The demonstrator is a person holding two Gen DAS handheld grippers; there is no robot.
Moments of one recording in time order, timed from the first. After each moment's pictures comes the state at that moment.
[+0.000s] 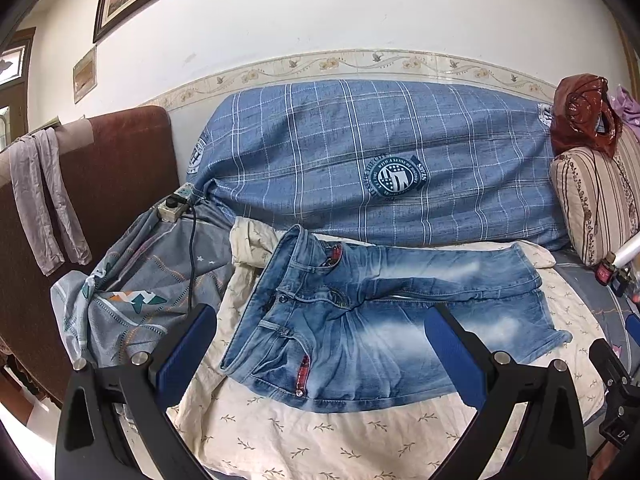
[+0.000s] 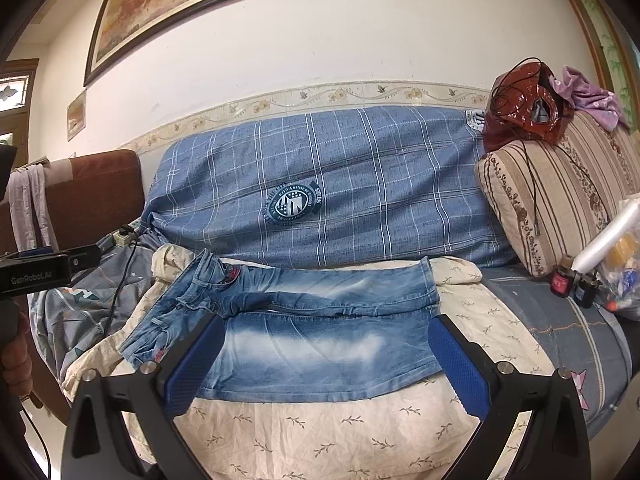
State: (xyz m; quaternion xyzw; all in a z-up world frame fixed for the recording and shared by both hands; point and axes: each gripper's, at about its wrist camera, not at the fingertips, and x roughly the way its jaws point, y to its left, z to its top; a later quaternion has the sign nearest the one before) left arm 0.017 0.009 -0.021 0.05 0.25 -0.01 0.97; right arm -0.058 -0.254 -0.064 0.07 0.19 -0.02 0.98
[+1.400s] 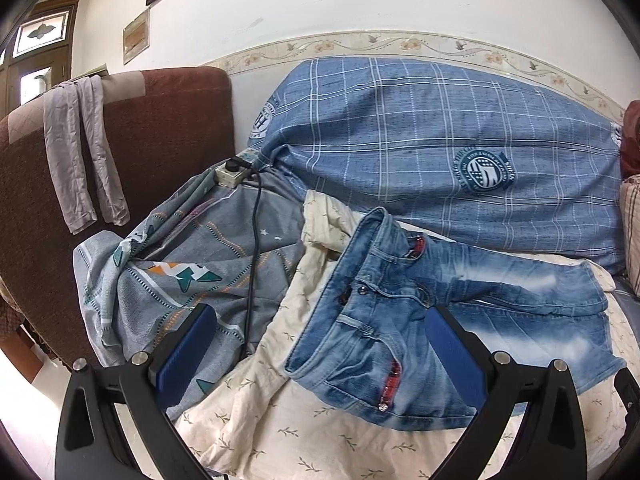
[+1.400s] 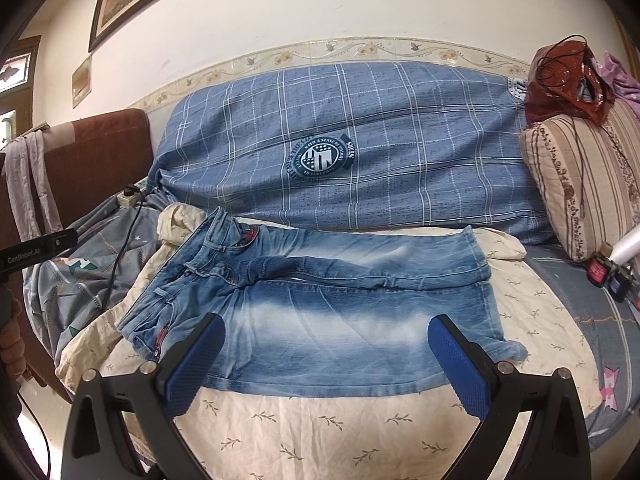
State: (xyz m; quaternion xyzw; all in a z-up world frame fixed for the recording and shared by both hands) left arm 0.065 0.100 -0.055 0.00 0.27 0.09 0.96; right arm 0.006 -0.207 -0.100 0.06 0.26 0.02 0.96
